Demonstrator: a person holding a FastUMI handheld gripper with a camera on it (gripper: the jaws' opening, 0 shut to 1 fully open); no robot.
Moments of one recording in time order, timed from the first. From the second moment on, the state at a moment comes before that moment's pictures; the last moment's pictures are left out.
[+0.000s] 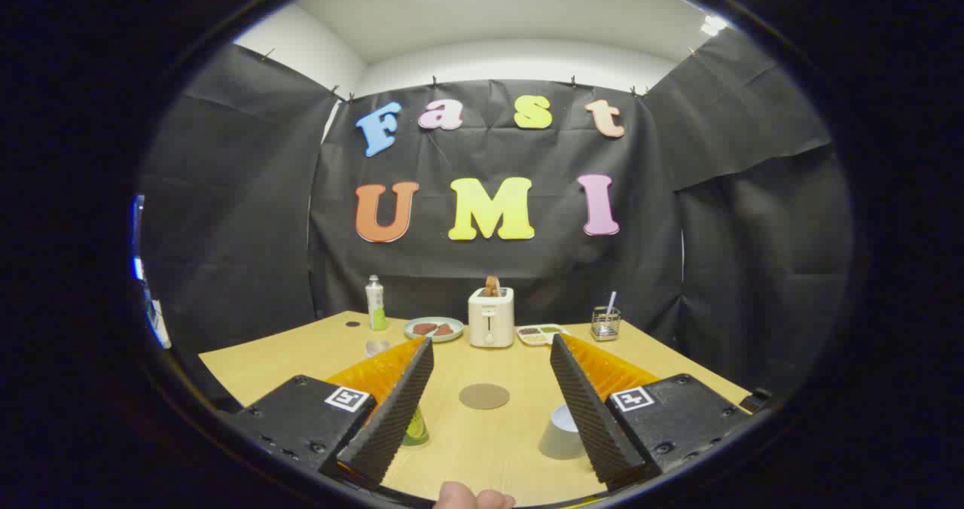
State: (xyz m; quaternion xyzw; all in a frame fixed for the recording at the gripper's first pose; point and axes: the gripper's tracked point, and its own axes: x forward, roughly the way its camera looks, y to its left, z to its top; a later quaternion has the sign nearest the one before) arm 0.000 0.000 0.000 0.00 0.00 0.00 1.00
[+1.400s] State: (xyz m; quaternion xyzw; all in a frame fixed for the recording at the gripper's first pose) arm -0.029 0.020 0.001 0.01 -0.02 -0.01 1.00
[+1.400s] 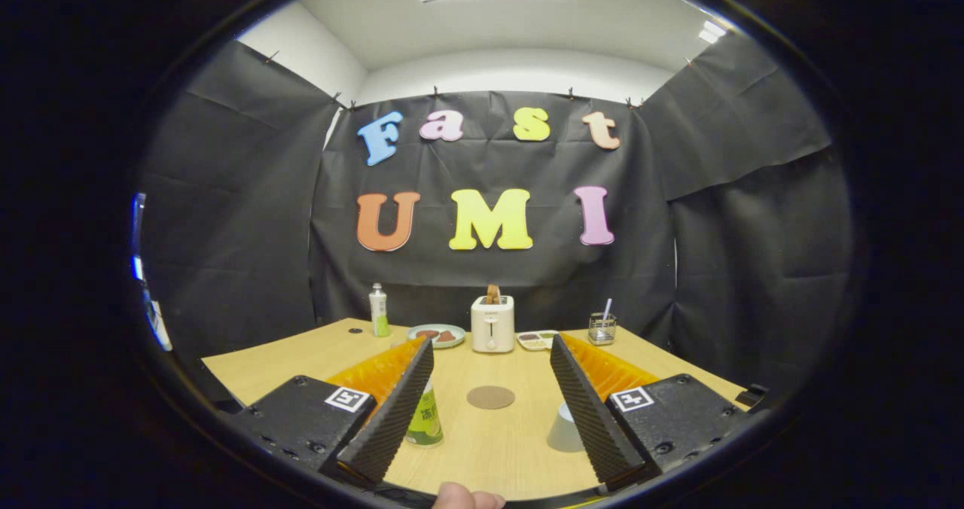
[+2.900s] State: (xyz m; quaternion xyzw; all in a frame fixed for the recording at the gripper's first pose) arm 0.032 0.100 -0.124 0.01 0.09 0.02 1.00
